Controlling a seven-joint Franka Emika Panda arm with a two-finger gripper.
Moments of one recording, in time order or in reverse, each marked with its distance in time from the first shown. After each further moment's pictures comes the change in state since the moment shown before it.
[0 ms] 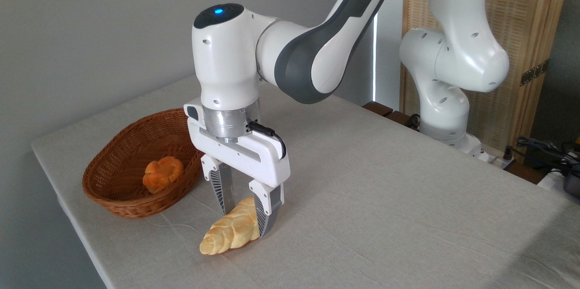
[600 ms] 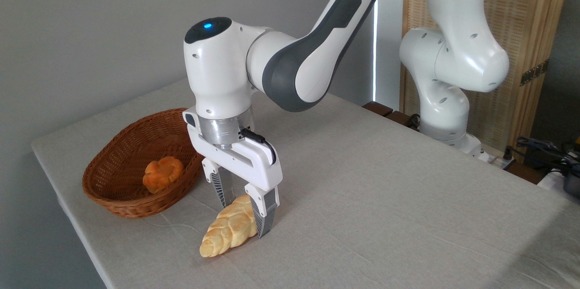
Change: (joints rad) arm -0.002 0.036 -0.042 -0.003 0.014 -0.010 0.001
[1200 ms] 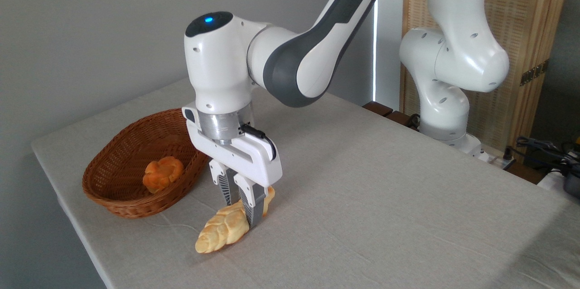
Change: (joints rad) arm 0.002 -0.019 0.001 0.004 0.000 -0.003 0.000
